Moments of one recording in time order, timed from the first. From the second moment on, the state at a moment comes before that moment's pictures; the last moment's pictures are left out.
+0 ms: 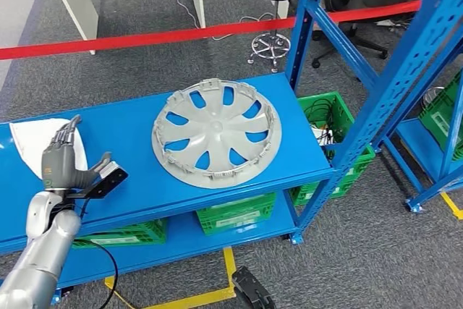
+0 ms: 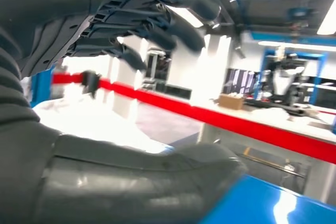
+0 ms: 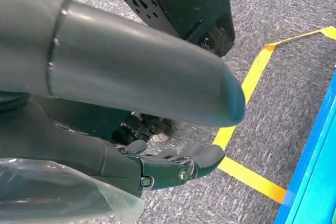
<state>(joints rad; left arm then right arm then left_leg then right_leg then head) -0.37 0.14 0.03 -0.92 -1.03 0.61 -0.47 -0.21 0.30 0.05 -0.17 0.47 0.00 -0.16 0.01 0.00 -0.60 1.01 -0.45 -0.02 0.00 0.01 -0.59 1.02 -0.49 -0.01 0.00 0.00</state>
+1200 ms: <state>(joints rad) -0.16 0.60 -0.13 -1.31 -0.94 0.17 -0.56 -0.21 0.31 0.03 -0.17 0.53 -0.04 -0.15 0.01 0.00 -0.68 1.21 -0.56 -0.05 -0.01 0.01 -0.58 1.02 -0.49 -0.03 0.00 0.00</state>
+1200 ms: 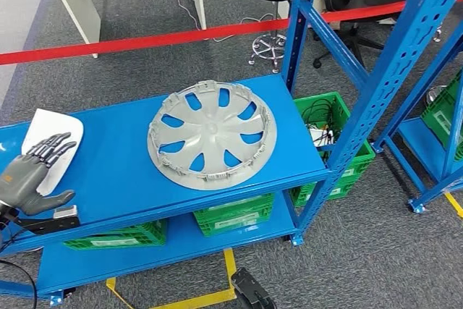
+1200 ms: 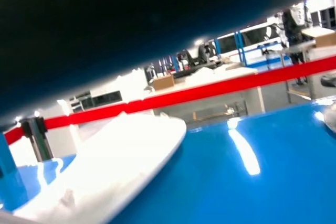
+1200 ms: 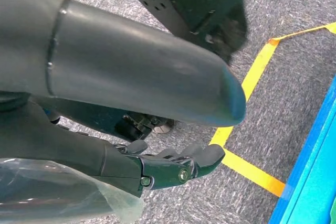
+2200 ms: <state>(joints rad) -0.51 0.32 -0.30 -0.92 -1.30 0.42 -0.25 -0.21 0.31 0.00 -0.17 0.58 -0.05 -0.14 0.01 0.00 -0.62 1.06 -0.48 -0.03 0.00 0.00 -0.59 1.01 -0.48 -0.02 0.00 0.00</state>
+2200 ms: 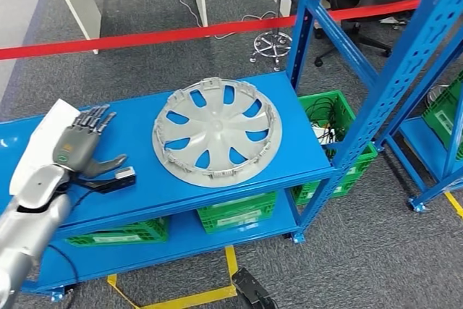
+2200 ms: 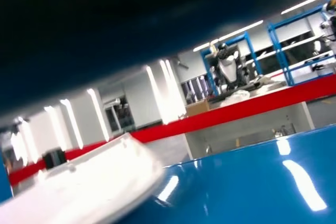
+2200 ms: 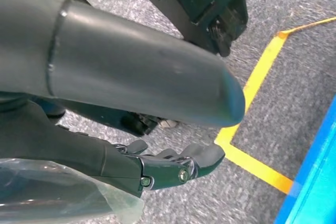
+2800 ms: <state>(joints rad) -0.75 0.05 -0.35 -0.56 -1.32 0.29 -0.03 -0.20 0.31 -0.01 -0.17 0.61 -0.05 -0.12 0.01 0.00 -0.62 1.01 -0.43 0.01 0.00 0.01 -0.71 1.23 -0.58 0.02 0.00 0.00</state>
